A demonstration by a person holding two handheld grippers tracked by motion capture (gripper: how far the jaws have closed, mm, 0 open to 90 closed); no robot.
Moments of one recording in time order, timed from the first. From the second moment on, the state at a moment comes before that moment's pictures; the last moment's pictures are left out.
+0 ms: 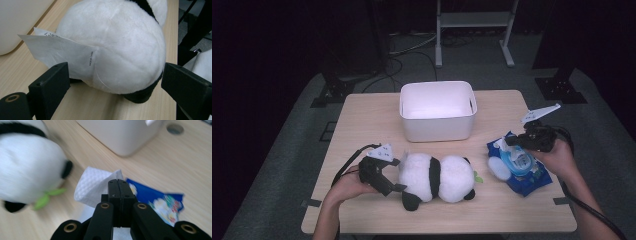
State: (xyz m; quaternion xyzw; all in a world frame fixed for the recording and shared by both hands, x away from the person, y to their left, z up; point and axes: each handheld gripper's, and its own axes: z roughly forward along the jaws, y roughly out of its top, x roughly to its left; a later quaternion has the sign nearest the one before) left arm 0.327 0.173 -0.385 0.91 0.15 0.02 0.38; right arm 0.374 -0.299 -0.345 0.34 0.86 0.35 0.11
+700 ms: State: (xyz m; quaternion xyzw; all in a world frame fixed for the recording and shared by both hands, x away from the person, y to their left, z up) left arm 0.329 0.167 -0.394 0.91 0.15 0.01 0.38; right arm 0.329 -0.102 -0.331 0.10 0.91 0.40 -0.01
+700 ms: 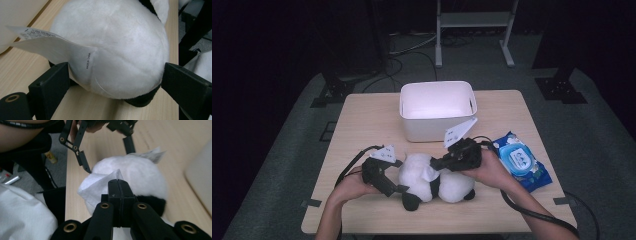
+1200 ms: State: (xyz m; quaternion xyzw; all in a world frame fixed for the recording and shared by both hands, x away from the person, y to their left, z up) left arm 0.330 0.169 -0.393 0.91 0.15 0.01 0.39; right arm 0.327 -0.131 -0.338 0.16 0.91 0.37 0.03
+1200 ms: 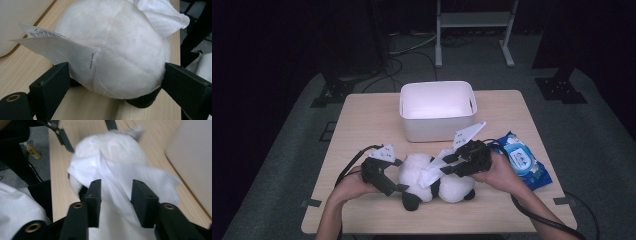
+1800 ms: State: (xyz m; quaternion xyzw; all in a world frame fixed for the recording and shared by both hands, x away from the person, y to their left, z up) left arm 0.332 0.170 -0.398 0.91 0.14 0.00 0.39; right arm 0.339 -0.081 -0.363 0.14 0.93 0.33 0.02
